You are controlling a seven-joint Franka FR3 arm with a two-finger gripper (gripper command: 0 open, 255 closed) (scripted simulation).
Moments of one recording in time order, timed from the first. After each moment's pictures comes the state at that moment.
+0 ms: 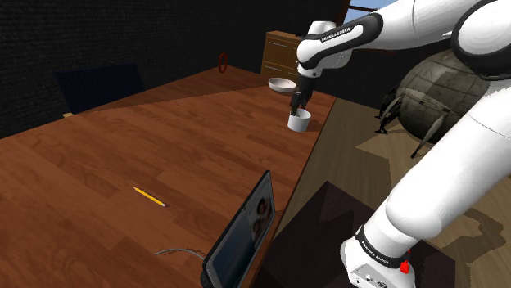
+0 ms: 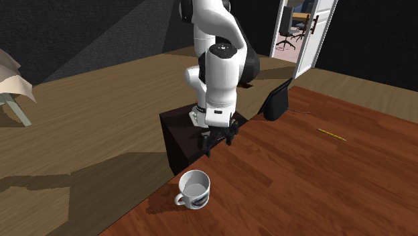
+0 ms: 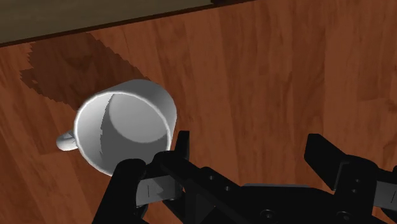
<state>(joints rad) -0.15 -0.07 -0.28 -2.16 -0.03 2.10 -0.50</state>
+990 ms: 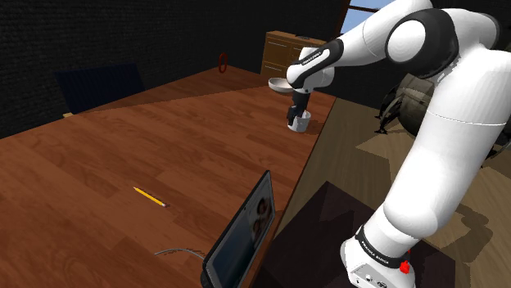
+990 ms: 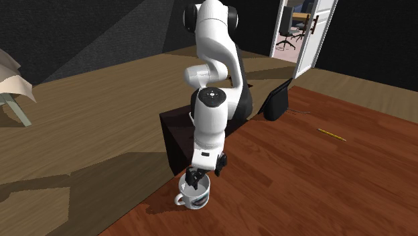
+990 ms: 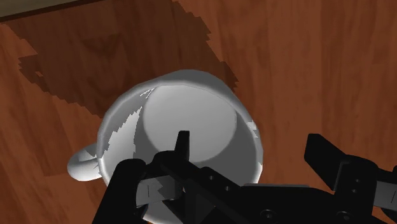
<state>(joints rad) -0.20 0.22 -0.31 -2.05 0.02 2.27 -0.60</state>
